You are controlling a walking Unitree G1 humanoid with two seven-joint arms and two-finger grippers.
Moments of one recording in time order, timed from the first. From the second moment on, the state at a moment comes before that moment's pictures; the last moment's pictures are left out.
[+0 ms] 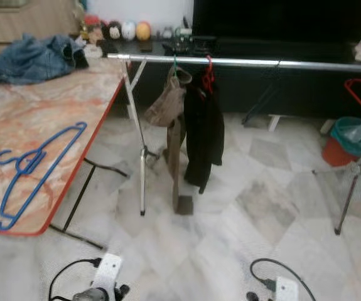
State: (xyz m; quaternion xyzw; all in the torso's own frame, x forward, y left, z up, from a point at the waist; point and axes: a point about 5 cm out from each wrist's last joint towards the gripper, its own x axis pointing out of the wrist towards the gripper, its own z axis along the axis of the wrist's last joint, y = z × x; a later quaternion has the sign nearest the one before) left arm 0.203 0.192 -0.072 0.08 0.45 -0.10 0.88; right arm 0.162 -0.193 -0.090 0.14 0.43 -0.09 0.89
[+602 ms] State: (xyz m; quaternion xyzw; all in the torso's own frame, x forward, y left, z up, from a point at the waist) left arm 0.213 0.186 -0.068 0.08 0.44 -0.10 0.89; right arm 0.147 -0.194 -0.097 0.14 0.45 -0.10 0.88
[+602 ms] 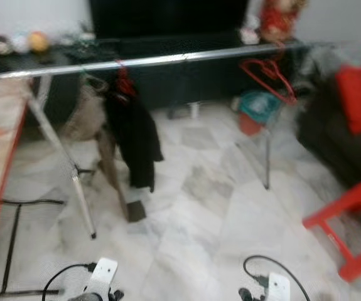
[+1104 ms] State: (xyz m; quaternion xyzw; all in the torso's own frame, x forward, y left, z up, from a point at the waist) left arm 0.201 0.194 -0.073 0.08 0.45 -0.08 0.89; right arm 0.160 -0.188 -0.092 0.15 0.43 -0.09 0.89
